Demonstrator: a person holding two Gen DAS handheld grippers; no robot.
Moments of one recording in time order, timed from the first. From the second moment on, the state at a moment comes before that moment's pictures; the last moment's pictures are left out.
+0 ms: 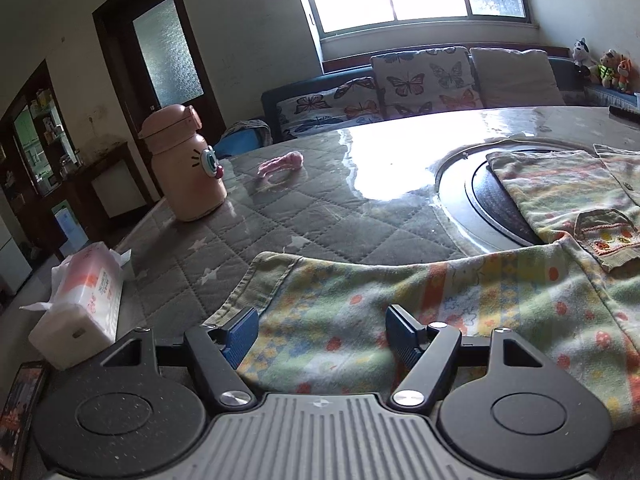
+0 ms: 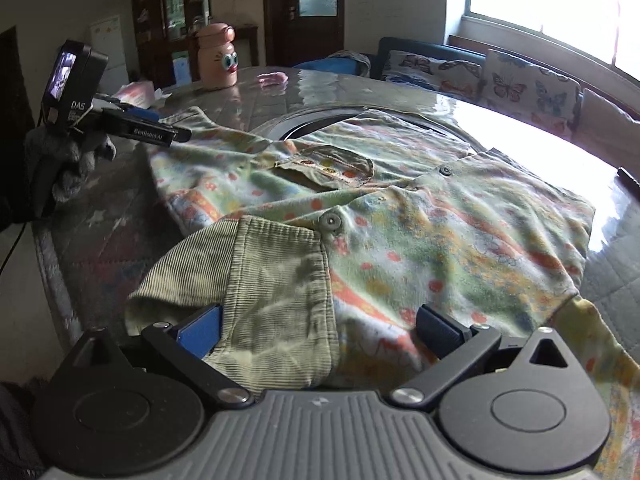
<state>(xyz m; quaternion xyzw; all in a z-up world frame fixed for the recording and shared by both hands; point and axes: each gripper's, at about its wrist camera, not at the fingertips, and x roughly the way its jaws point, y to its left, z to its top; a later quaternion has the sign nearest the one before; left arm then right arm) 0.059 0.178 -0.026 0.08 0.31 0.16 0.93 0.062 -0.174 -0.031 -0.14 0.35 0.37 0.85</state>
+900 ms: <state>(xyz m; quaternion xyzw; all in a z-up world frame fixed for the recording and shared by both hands) 0.119 0.086 0.002 0.10 0.30 -0.01 0.95 0.186 -0.256 -0.007 -0.03 0.36 0.19 0.91</state>
